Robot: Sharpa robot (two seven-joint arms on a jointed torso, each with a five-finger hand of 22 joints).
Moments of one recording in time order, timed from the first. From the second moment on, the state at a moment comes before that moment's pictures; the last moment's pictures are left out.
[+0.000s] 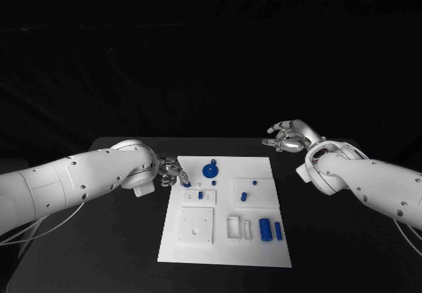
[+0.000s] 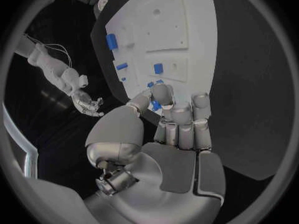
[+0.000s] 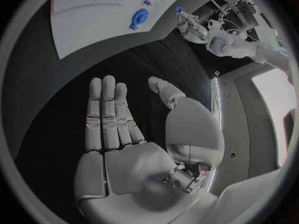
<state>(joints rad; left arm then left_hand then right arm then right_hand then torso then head) 1.34 -0.70 -0.17 1.25 -0.92 0.10 -0.39 0.97 0.07 0.50 -0.27 0.41 1.01 0.06 0.37 0.75 1.40 -0.08 0.87 0.58 1.23 -0.16 1.48 0.52 0.08 0.95 -0.14 1.08 1.27 1.21 -0.72 0.01 1.23 -0.99 -0.50 0.02 0.96 -0.23 0.52 -0.13 0.43 0.76 0.19 0.27 0.44 0.96 0.09 0.84 0.62 1.14 0.01 0.53 0.78 0.25 0.98 0.12 0.52 1.10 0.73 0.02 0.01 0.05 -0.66</state>
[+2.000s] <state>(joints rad) 1.34 -0.57 -0.22 1.17 -1.14 0.21 -0.46 0.94 0.04 0.50 -0.27 0.57 1.03 0.07 0.37 0.81 1.42 -0.09 0.91 0.55 1.26 -0.18 1.50 0.53 0.08 0.96 -0.14 1.09 1.28 1.21 -0.72 0.01 1.24 -0.99 -0.50 0.02 0.96 -0.23 0.52 -0.13 0.43 0.77 0.19 0.27 0.44 0.96 0.09 0.84 0.61 1.14 0.02 0.52 0.78 0.25 0.98 0.12 0.51 1.10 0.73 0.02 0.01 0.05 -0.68</state>
